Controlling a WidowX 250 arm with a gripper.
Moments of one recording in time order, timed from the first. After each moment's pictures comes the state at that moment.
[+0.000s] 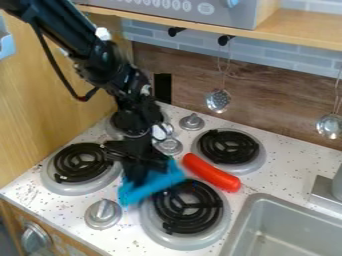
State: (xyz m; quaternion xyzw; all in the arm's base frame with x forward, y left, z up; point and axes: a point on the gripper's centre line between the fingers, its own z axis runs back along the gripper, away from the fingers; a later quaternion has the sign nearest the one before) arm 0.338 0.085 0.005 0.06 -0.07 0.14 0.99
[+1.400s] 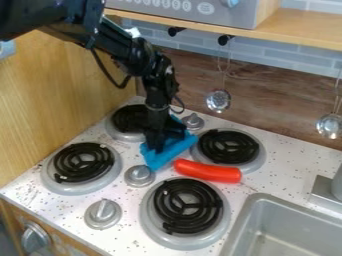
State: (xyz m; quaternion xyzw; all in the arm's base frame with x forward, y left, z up) arm 0.425 0.109 0.000 0.06 -0.10 0.19 0.97
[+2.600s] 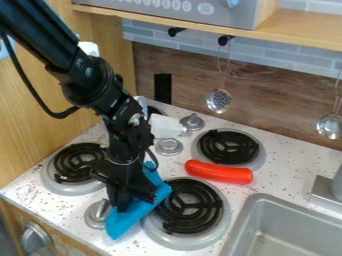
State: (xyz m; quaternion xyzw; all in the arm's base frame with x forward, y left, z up) arm 0.284 0.070 0.002 0.10 -0.07 0.08 0.99
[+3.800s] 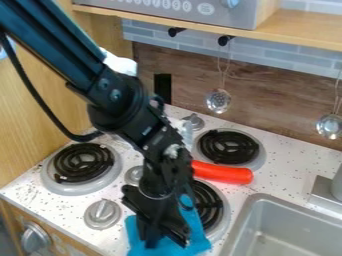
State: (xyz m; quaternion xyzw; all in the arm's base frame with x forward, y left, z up) arm 0.260 -0.016 0.005 0.08 -0.06 -0.04 0.99
